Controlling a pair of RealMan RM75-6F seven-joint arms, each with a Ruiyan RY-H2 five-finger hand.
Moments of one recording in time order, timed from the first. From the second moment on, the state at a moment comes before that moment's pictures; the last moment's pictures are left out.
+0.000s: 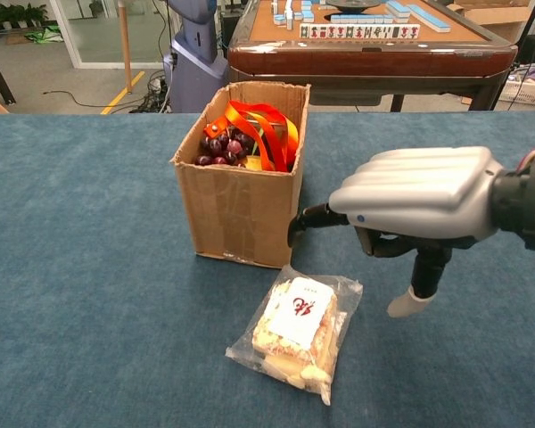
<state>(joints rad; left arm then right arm) -0.03 -0.98 -0.07 -1.72 1.38 1.50 0.09 0.90 -1.26 -0.08 -2.04 -1.11 0.90 -0.75</state>
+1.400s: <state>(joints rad) -0.02 -0.96 -0.08 -1.73 1.37 1.51 0.05 1.13 -1.49 -0.05 -1.85 -0.70 0.78 -0.73</state>
